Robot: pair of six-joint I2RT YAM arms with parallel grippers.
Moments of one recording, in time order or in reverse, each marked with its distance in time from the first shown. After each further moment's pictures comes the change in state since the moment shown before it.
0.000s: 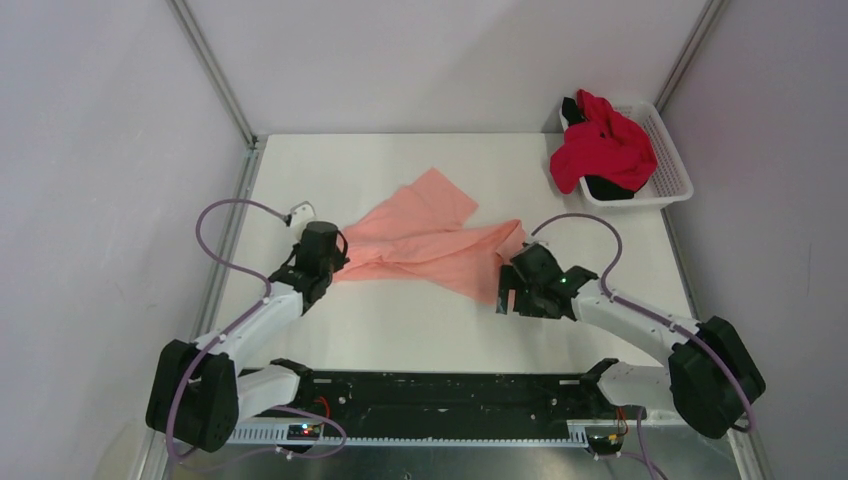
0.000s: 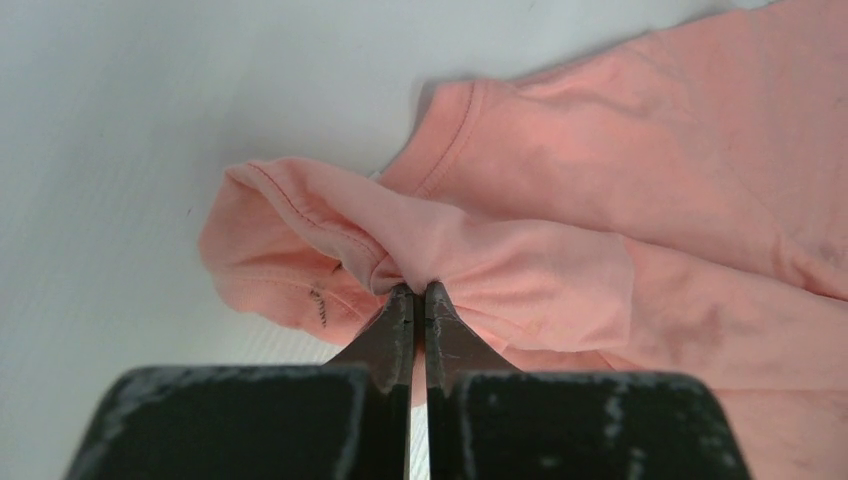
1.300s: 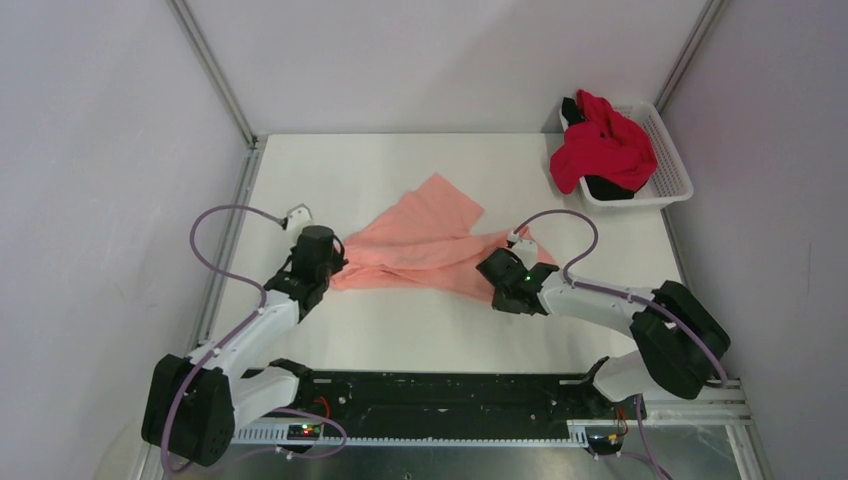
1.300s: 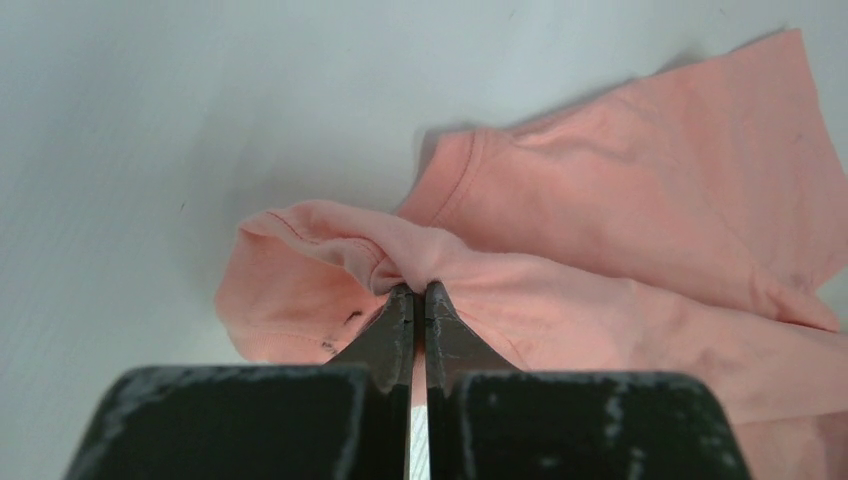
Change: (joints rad) left arm 0.000 -0.063 -0.032 0.010 0.018 -0.015; right arm 0.186 0.251 0.088 0.078 0.249 0.251
